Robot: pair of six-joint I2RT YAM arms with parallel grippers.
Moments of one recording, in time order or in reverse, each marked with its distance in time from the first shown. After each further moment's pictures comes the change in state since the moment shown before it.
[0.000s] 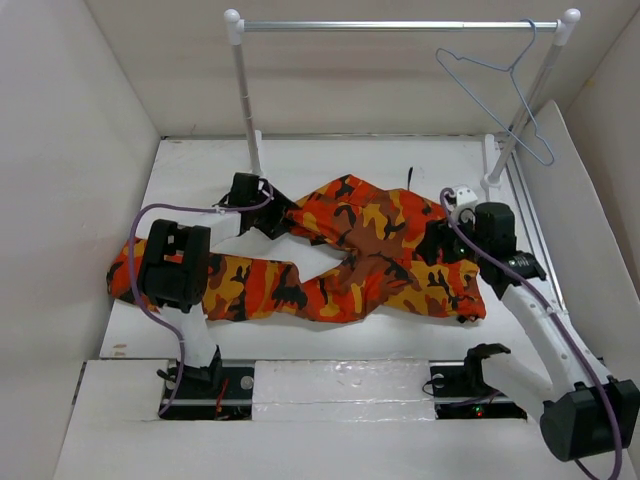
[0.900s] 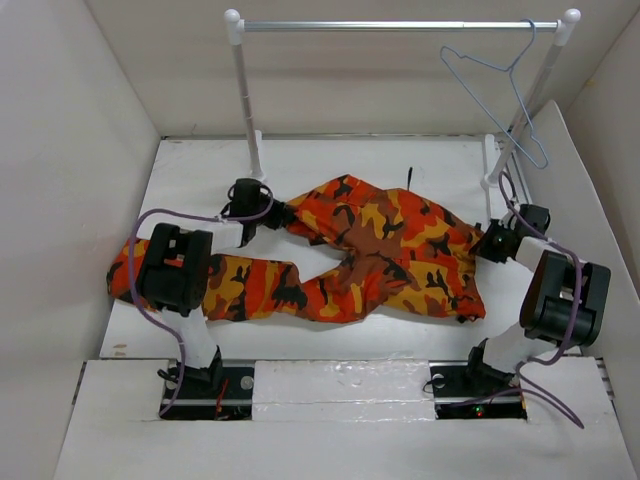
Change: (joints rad) left arm -0.022 0.031 -0.109 0.310 -0.079 -0.187; right arm -0.594 0.620 -0.021 0.302 -0.073 0.156
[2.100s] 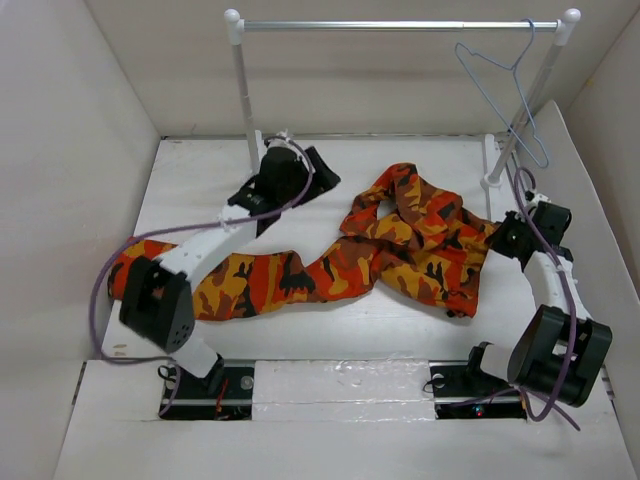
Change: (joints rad) left arm -0.361 -0.310 0.250 -0.388 -0.242 0.502; right arm -0.033 -0.316 -0.014 -0.123 0.026 0.007
